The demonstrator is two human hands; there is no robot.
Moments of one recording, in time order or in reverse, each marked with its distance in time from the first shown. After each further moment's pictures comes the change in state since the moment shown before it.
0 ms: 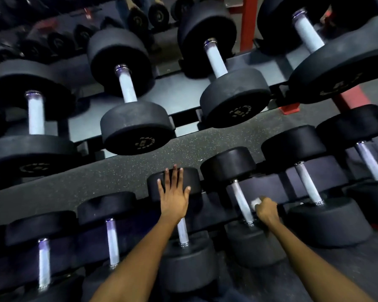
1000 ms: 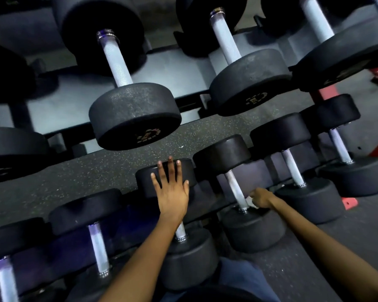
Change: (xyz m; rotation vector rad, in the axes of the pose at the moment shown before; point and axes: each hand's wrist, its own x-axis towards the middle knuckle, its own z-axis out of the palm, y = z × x) left_hand 0.007 -0.016 0.027 0.009 0.190 0.076; right_hand 0.010 -0.017 -0.006 -0.709 -0.464 -0.124
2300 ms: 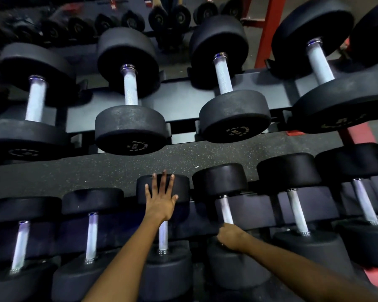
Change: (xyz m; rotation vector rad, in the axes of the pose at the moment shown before) left_hand 0.012 0.028 -0.043 0.045 -0.509 -0.235; right_hand -0.003 -0.019 0.016 -0.746 -0.016 -0.676
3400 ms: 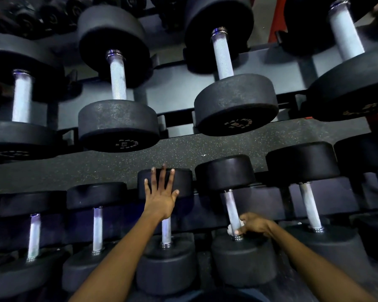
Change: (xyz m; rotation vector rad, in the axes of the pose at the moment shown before) left_hand -0.001 0.003 -0.001 0.049 -0.016 -0.031; right_hand -0.001 0.074 0.031 1.236 -0.061 0.237
